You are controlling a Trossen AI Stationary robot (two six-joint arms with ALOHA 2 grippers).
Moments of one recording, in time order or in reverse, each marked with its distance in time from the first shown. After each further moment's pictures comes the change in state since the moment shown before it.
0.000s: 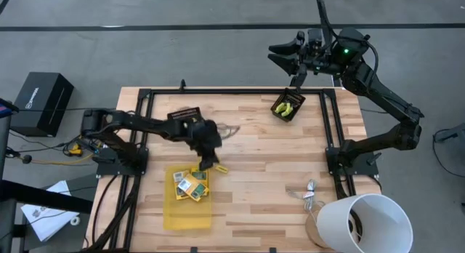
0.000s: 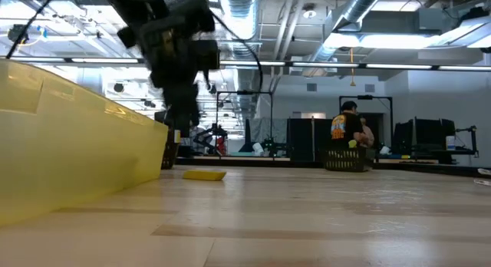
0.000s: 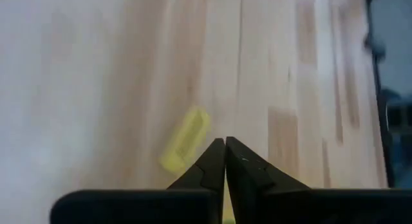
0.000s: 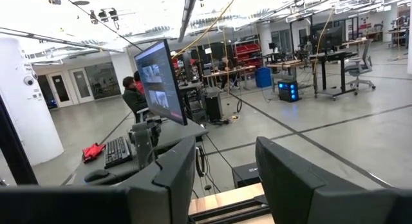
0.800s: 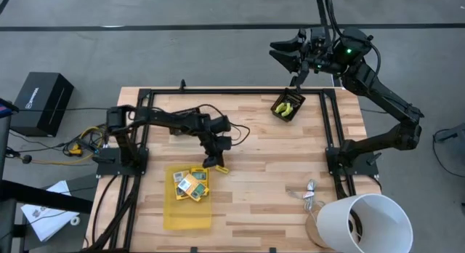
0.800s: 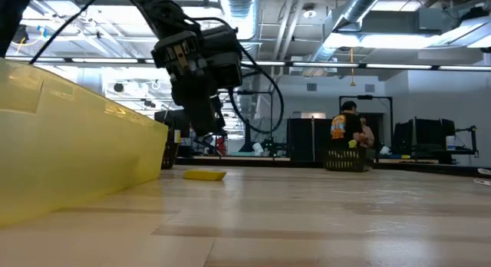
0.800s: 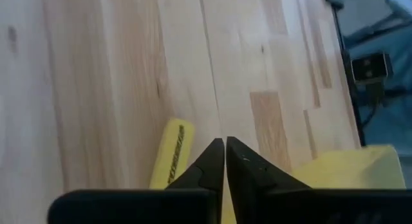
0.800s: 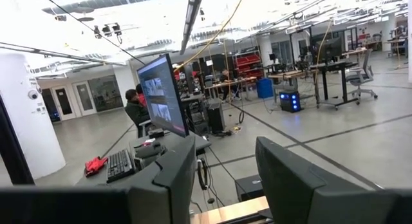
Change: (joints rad) left arm 0.084 0.242 0.197 -0.136 0.269 0.310; right arm 0.000 0.000 0.000 0.058 0.008 0.037
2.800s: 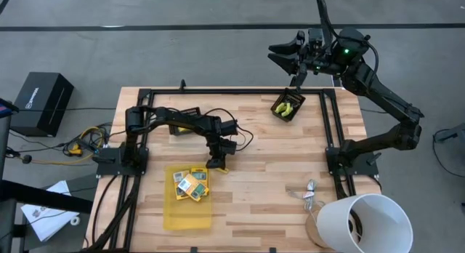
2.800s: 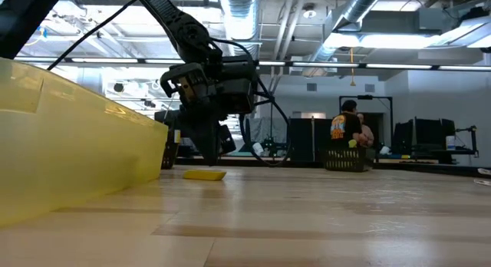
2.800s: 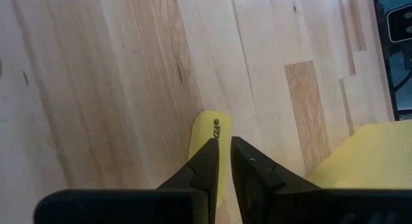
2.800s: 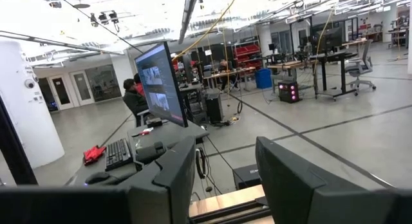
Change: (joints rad) left arm 0.003 0.206 0.146 -0.151 0.003 0.203; right arm 0.002 0.001 0.000 -0.049 -0.005 -0.027
